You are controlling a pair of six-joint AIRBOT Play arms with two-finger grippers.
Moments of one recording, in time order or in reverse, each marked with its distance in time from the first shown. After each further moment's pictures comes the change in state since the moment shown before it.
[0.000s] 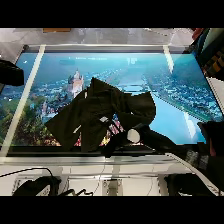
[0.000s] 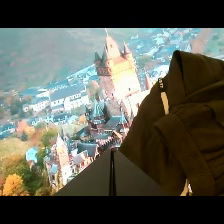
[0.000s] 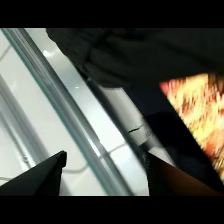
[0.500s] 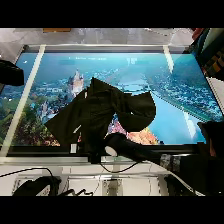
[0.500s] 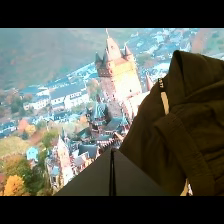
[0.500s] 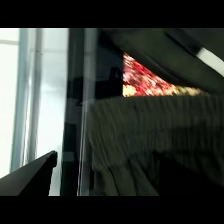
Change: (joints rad) left arm 0.000 0.000 0.000 0.000 0.000 0.000; right arm 0.234 -0.198 0.134 -0.230 -0.314 -0.542
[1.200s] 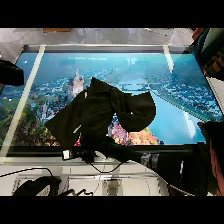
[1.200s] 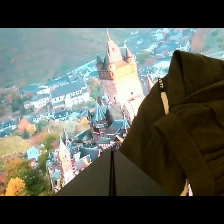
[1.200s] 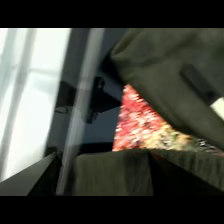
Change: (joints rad) left arm 0.000 0.000 0.000 0.000 0.000 0.000; right arm 0.022 -0.179 0.119 -0.093 -0.088 0.001
